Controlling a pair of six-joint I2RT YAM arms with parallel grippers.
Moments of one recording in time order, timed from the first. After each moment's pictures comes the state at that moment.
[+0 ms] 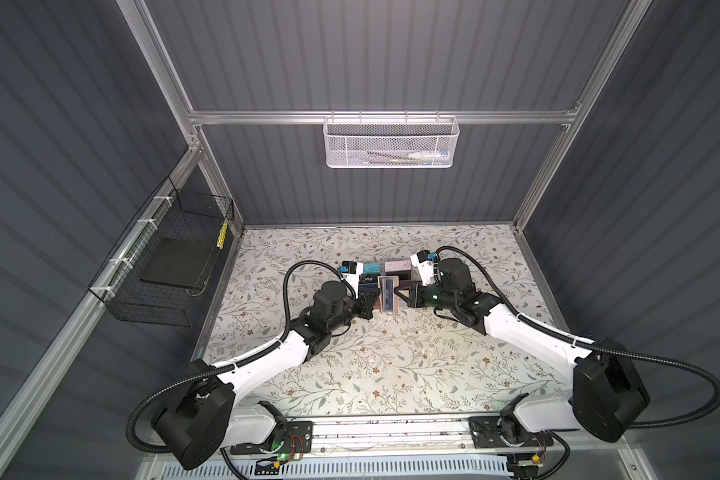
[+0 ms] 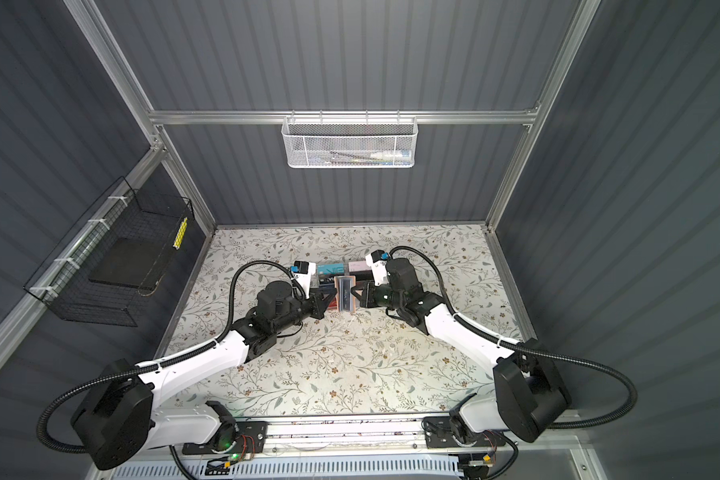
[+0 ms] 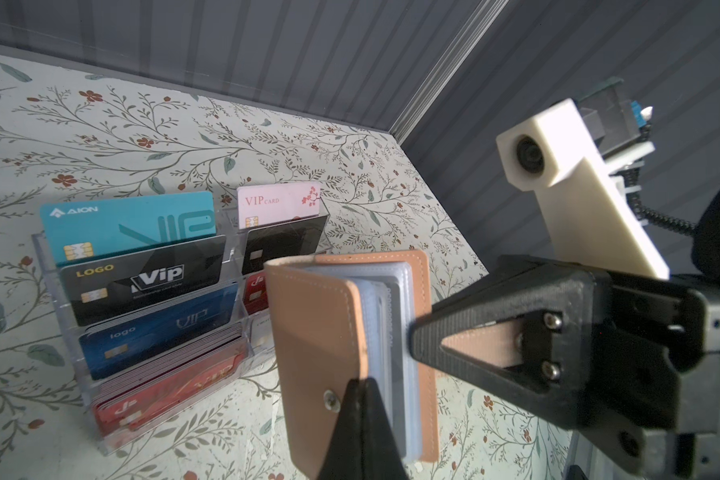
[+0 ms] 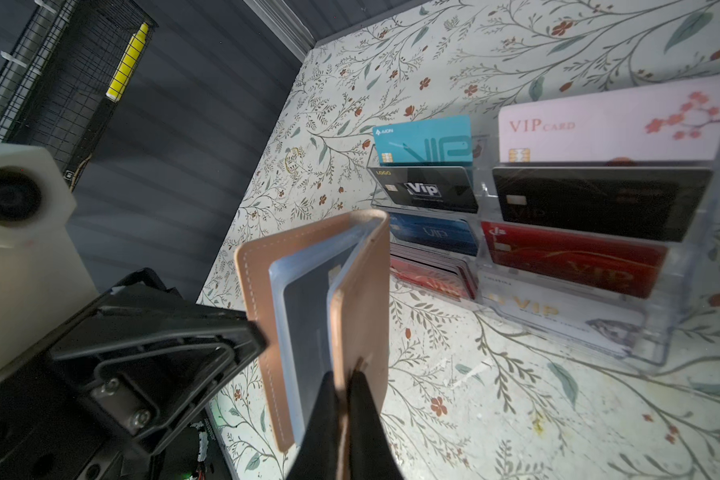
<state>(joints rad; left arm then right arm) -0.71 1.30 0.69 0.31 0.16 -0.54 0.57 1.39 0.89 -0.01 -0.40 0.55</state>
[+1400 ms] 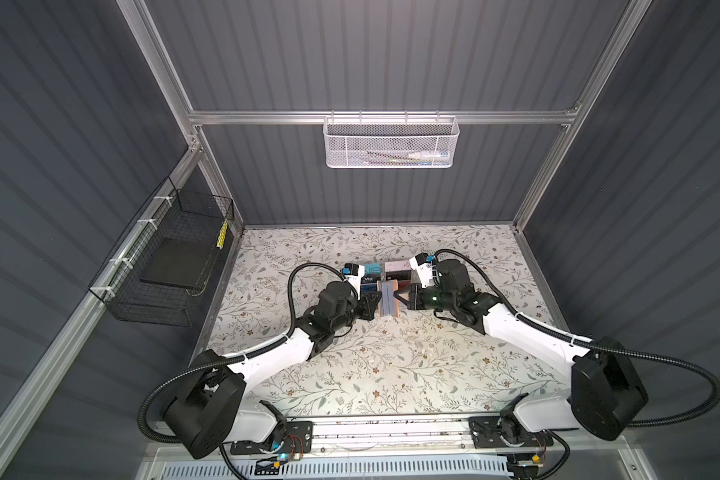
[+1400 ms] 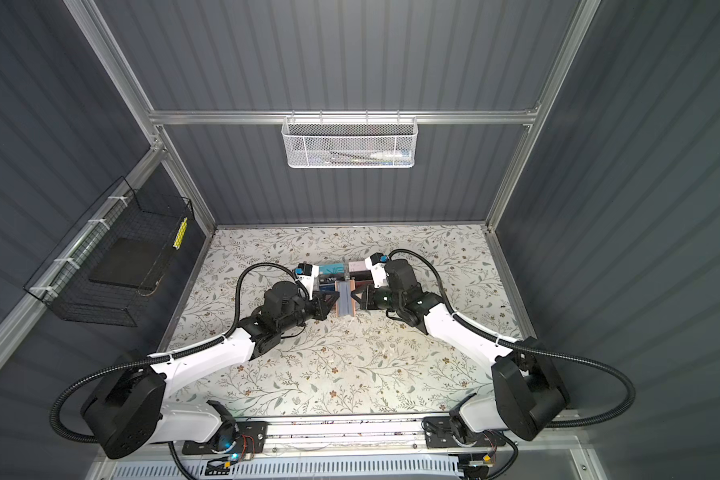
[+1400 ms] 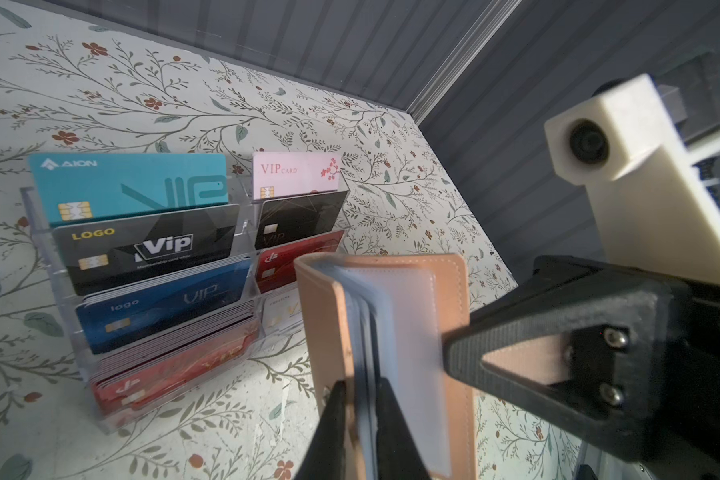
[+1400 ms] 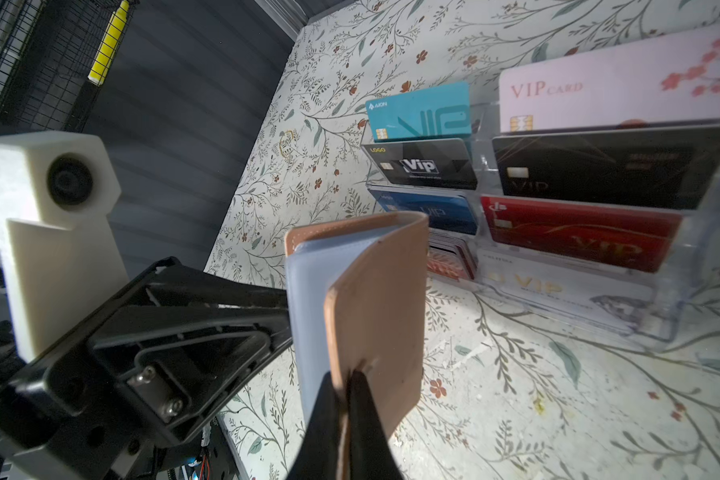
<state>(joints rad) -0.71 1.36 0.70 0.30 0.15 -0.56 0.57 1.40 0.89 -0.04 -0.43 0.56</state>
